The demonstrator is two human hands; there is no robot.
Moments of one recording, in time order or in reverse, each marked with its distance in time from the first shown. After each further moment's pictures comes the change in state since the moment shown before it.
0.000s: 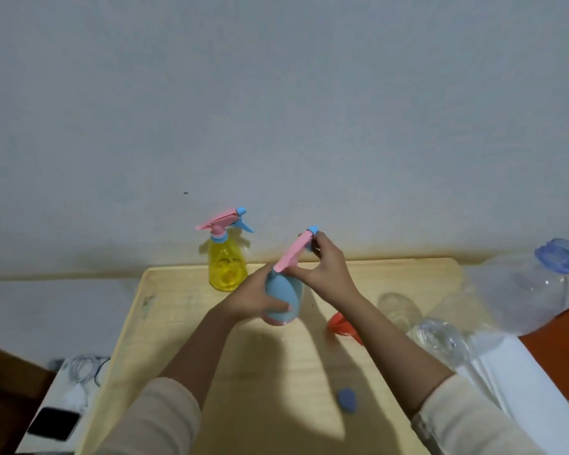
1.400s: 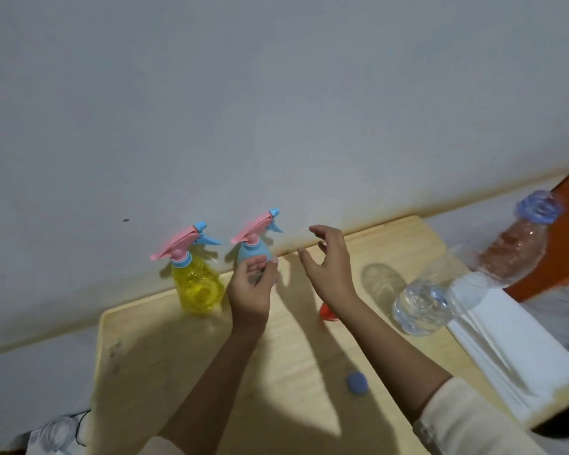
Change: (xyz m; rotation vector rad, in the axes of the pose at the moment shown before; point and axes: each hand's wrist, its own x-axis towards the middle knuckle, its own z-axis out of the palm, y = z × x) left_hand 0.022 0.024 0.035 -0.341 0.526 0.118; right_hand -0.002 0.036 0.003 -0.109 0.448 0.128
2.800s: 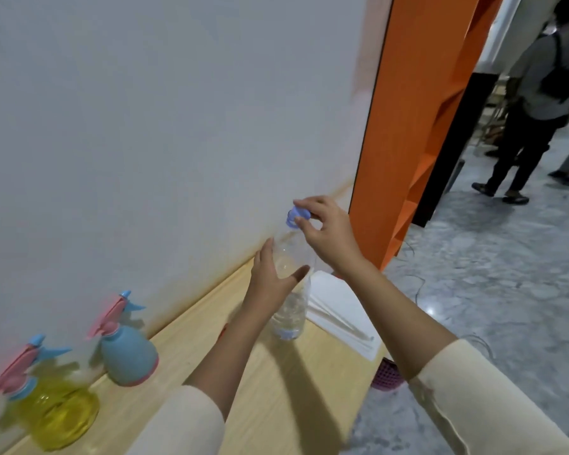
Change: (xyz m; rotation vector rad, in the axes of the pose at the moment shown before) left_hand -0.090 0.087 0.175 0.324 -0.858 0.387; right_hand -0.019 -0.077 -0.253 -0.346 0.423 -0.100
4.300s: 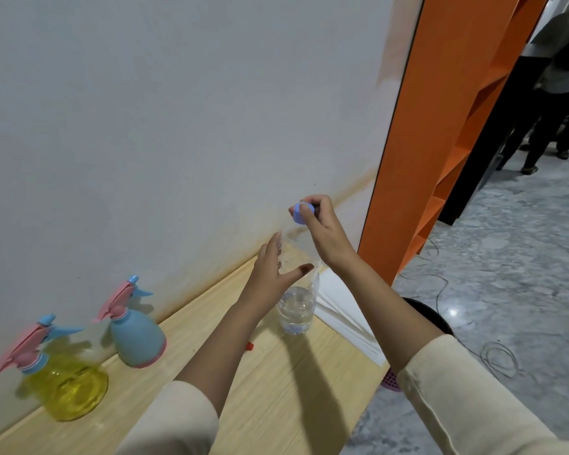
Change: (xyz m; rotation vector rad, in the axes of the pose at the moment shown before) left_hand 0.008 -0.012 -0.001 -0.061 -0.063 -0.003; right_hand 0.004 0.028 0.024 0.493 -0.221 0.178
